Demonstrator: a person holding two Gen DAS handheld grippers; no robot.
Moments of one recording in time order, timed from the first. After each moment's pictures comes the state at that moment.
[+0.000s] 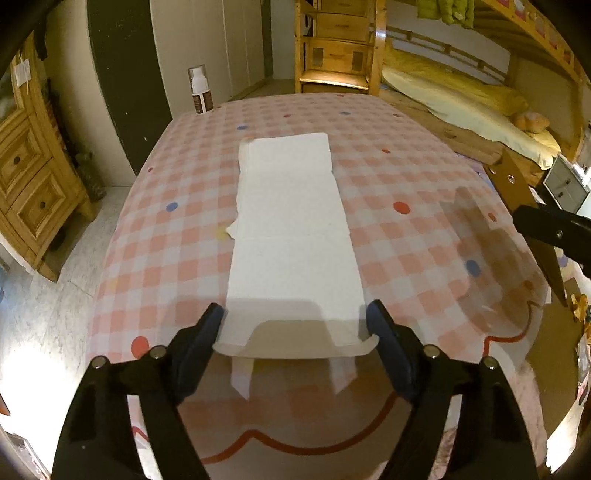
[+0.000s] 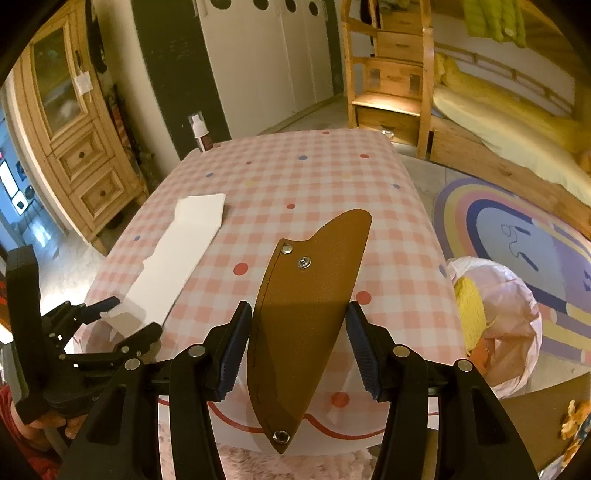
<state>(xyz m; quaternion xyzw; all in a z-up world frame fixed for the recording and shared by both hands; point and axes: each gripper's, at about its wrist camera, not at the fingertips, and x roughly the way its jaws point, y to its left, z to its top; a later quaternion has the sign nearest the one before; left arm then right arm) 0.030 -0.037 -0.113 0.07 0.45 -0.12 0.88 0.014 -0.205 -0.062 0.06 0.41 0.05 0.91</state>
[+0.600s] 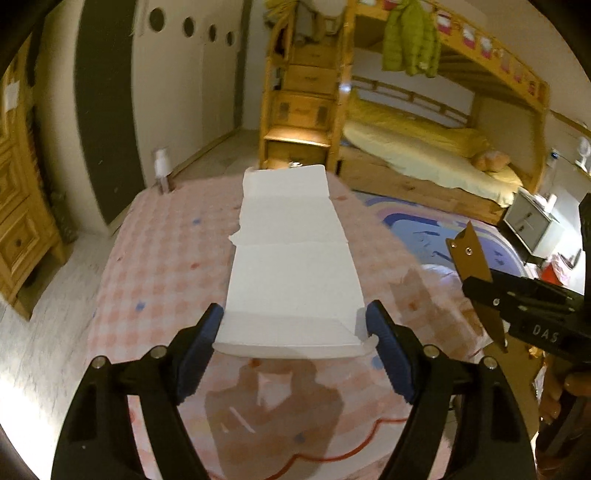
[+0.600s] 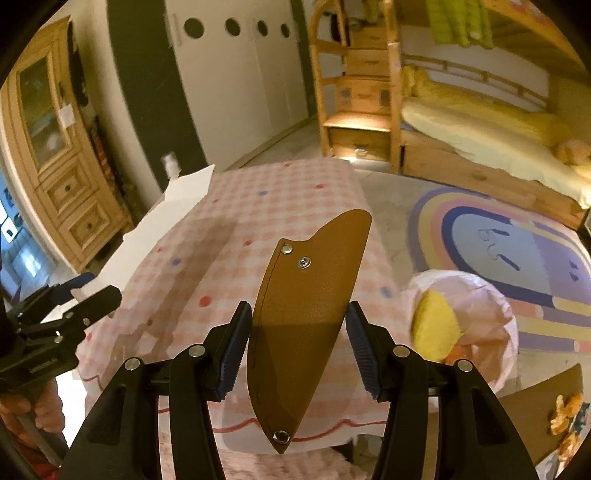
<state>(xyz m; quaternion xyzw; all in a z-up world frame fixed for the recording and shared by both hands) 0.033 -0.079 -0.033 0.03 0.36 -0.20 0.91 -0.001 -0.255 -0.036 0.08 0.37 0.00 0.92</state>
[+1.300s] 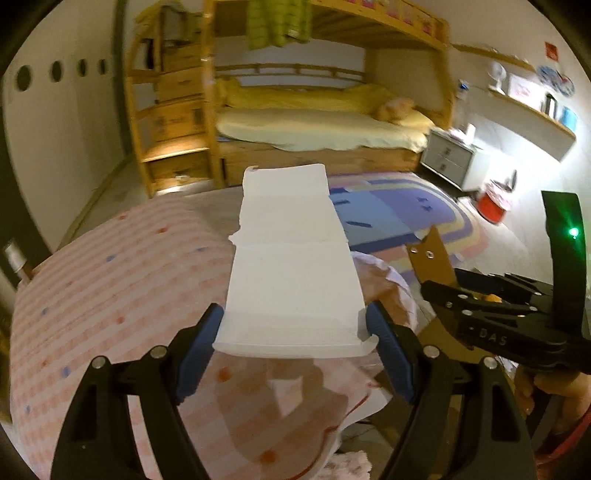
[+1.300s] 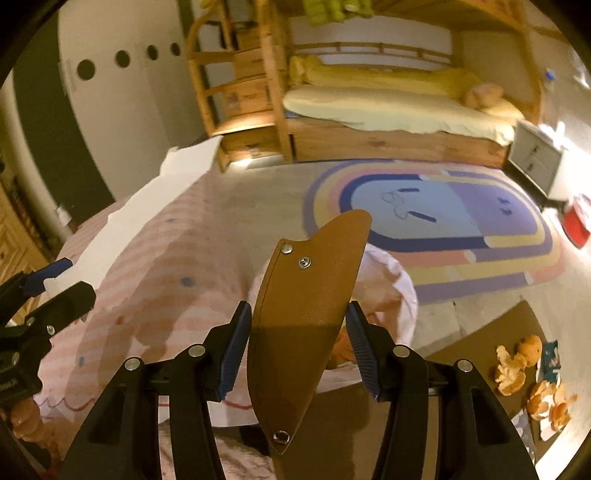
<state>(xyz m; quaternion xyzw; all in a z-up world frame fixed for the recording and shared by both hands) 0.025 -0.279 -0.049 0.14 0.35 -0.38 0.85 -0.051 -0.409 -0.076 0.16 0.37 -0.16 0.90</state>
